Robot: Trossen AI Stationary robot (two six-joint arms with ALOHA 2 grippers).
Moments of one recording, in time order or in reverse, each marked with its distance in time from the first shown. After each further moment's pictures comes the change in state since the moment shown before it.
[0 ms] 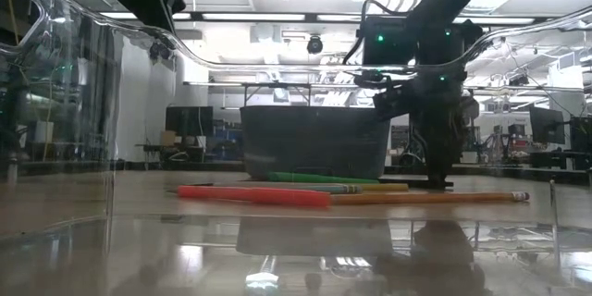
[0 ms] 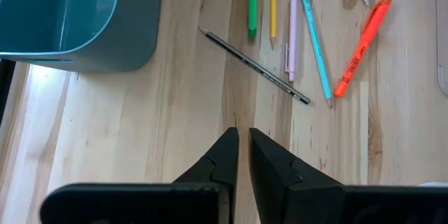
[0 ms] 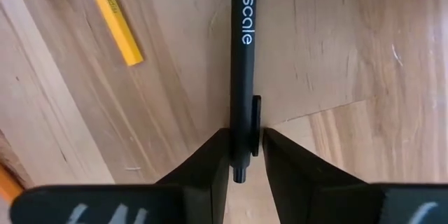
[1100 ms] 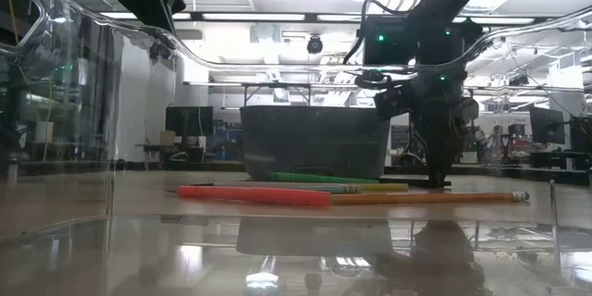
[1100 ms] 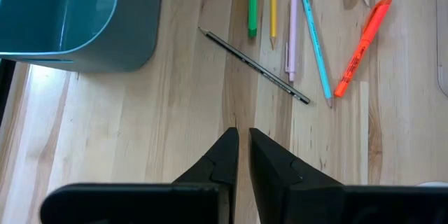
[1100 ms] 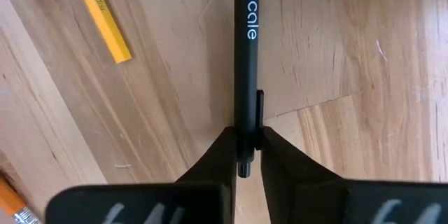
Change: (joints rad) left arm 0.000 0.000 0.000 0.000 0.000 0.000; right arm 0.000 -0.001 0.002 -0.016 0.011 0.003
